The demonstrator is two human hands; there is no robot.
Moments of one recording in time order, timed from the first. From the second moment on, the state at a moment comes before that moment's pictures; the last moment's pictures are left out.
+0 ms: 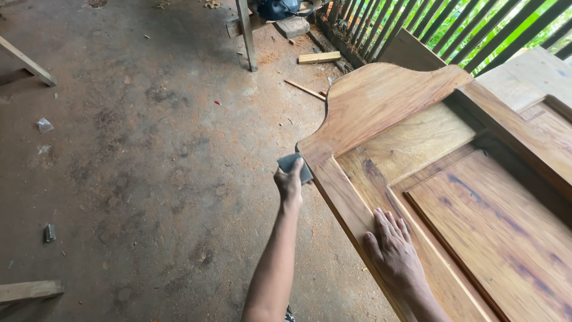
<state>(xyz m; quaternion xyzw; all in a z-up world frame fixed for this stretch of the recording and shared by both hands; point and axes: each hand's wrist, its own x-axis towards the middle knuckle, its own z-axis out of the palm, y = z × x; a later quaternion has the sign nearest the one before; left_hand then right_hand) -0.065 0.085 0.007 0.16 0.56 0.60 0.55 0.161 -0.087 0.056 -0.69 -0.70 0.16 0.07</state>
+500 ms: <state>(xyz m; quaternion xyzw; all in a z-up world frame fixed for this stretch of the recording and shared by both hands) -0.077 0.121 -0.005 0.25 0.63 0.58 0.45 0.159 -0.086 0.055 -0.70 -0.69 0.16 0.07</state>
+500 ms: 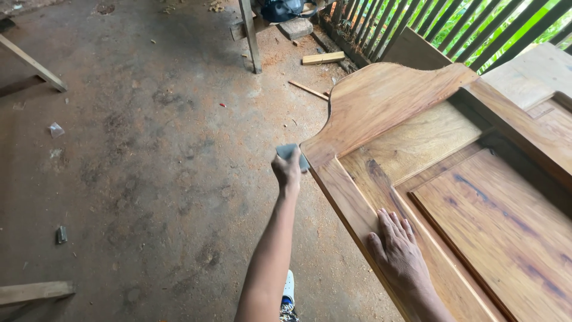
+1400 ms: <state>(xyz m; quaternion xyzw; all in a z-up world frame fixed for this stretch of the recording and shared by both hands) -0.101 0.135 0.008 0.30 0.62 0.52 0.50 0.164 -0.086 0.040 -0.68 -0.72 0.11 0.07</state>
